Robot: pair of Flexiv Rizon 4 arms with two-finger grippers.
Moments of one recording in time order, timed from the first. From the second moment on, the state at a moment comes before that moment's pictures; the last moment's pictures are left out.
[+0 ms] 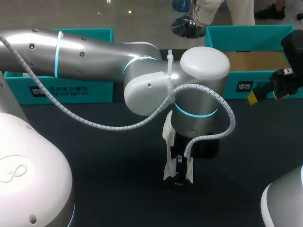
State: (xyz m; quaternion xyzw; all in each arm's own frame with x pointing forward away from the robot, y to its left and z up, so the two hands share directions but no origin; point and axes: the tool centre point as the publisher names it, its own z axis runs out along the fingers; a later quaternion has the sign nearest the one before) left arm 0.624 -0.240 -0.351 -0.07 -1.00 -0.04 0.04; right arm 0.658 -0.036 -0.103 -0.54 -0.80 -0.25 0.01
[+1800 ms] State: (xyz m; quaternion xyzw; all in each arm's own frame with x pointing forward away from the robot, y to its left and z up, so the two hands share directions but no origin) left arm 0.616 -0.198 -0.264 -0.06 -1.00 -0.03 0.01; right arm 0.658 -0.036 -0.103 -0.54 -0.80 -0.25 0.01
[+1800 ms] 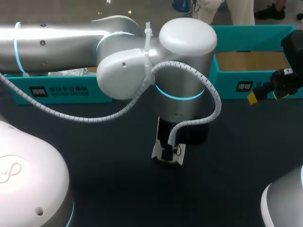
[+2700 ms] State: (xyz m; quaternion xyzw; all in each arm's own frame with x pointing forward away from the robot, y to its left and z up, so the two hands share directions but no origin) left arm 0.619 -0.191 -0.247 -0.05 -1.00 -0.04 0.00; right arm 0.658 -0.036 -0.103 -0.54 -0.80 -0.25 0.01
